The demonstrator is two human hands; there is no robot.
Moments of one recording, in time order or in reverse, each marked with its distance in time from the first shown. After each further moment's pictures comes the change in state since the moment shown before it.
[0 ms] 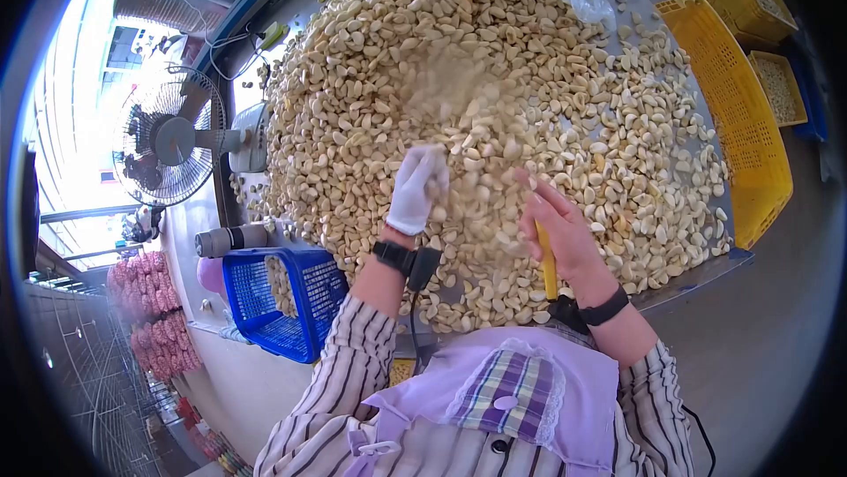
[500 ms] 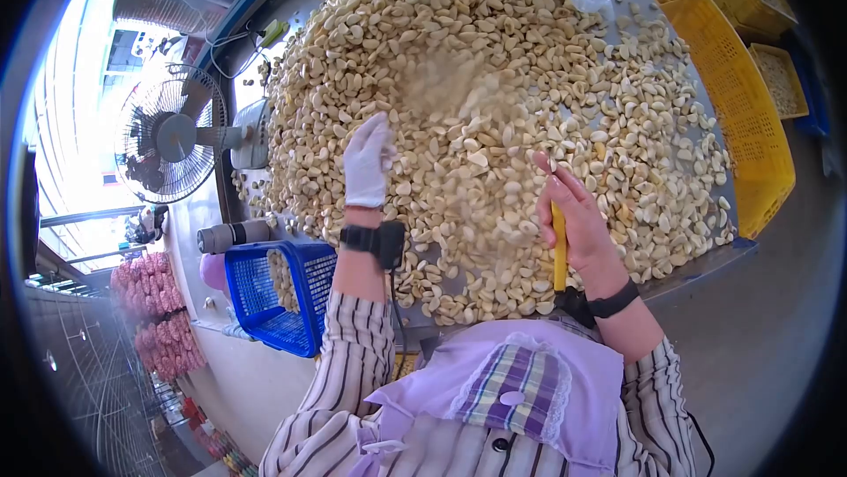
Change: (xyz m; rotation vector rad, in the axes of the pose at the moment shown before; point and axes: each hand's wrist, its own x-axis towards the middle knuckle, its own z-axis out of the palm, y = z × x) left_hand 0.017 0.046 -0.036 0.339 0.334 0.085; right_hand -0.006 -0.001 -0.011 0.110 0.087 -0.037
